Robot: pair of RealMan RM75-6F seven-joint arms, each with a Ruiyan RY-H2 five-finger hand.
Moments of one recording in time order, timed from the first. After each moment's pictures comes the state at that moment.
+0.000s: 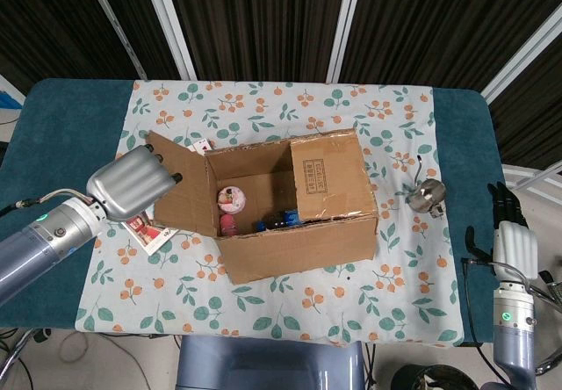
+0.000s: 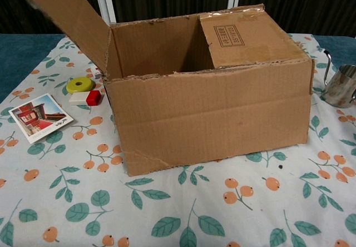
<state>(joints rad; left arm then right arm) -1.10 -0.45 -0.10 -2.08 1.24 0.53 0.42 0.19 -1.33 0.25 -1.56 -1.21 1.44 -0.02</state>
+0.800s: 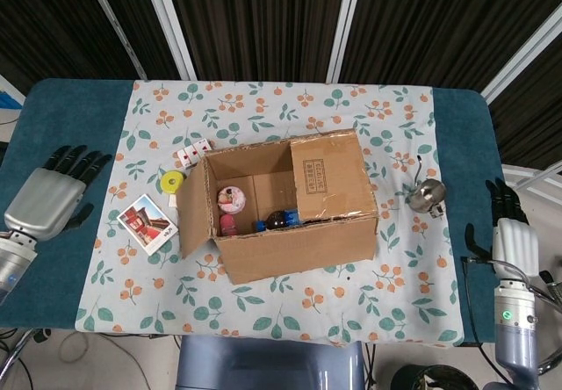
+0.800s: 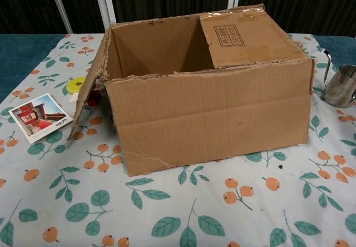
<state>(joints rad) -0.59 -0.73 0.00 -1.96 1.24 1.17 0.33 0.20 -1.30 0.26 -1.59 -1.24 1.43 -0.07</state>
